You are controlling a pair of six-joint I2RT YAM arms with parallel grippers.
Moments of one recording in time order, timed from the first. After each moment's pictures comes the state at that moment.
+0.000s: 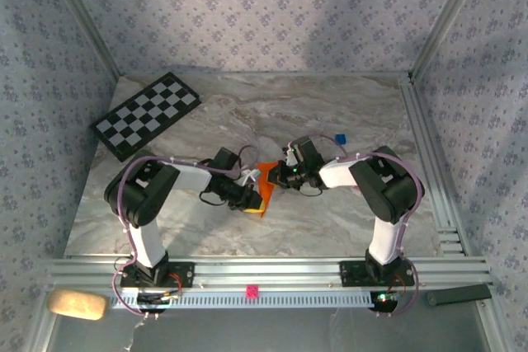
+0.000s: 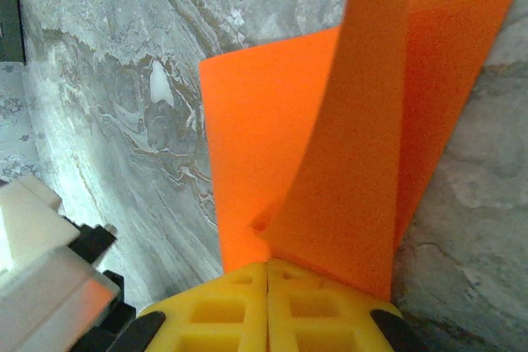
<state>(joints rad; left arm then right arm) -0.62 1.80 0.76 -0.13 0.96 -0.46 0.59 1.84 0.80 0.21 -0.53 0.87</state>
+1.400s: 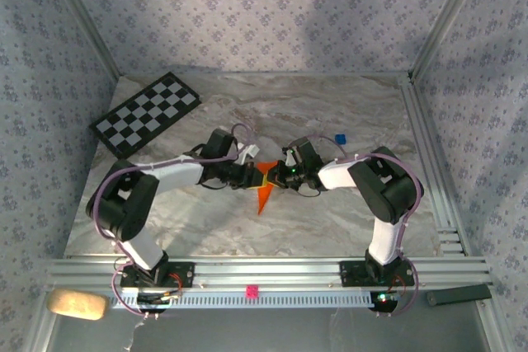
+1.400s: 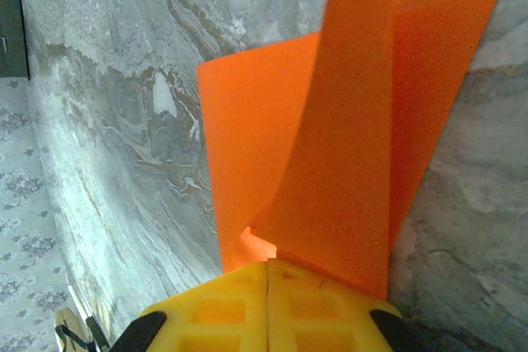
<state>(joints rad) -0.59 1.67 0.85 -0.10 0.84 -0.59 0.60 1.84 0.79 0.24 -0.50 0.92</state>
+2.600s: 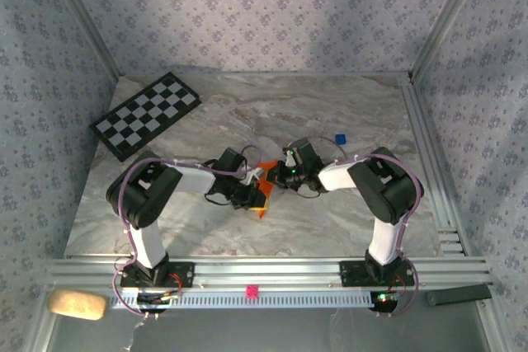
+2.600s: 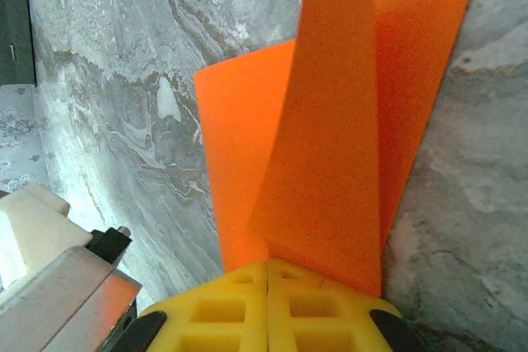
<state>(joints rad) -0.67 1.80 0.76 -0.05 0.83 -0.59 0.61 1.84 0.77 0.28 -0.49 0.94</state>
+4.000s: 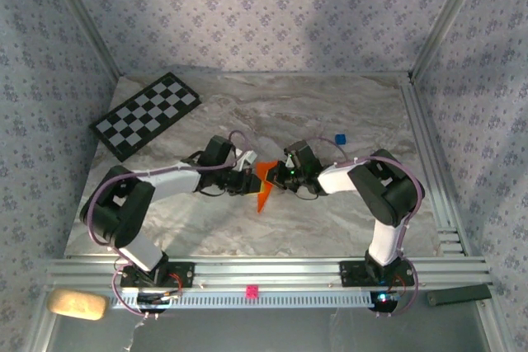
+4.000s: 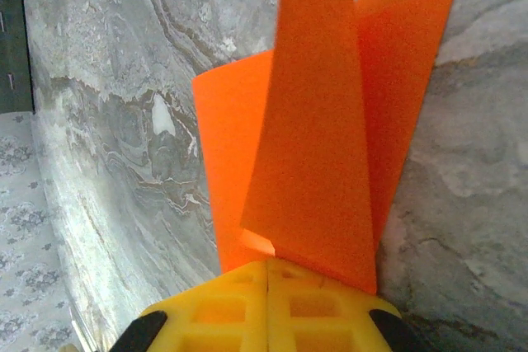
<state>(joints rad) -0.60 1.60 0.77 -0.06 0.80 -0.62 0.64 1.82 0.75 0.31 -0.40 1.01</state>
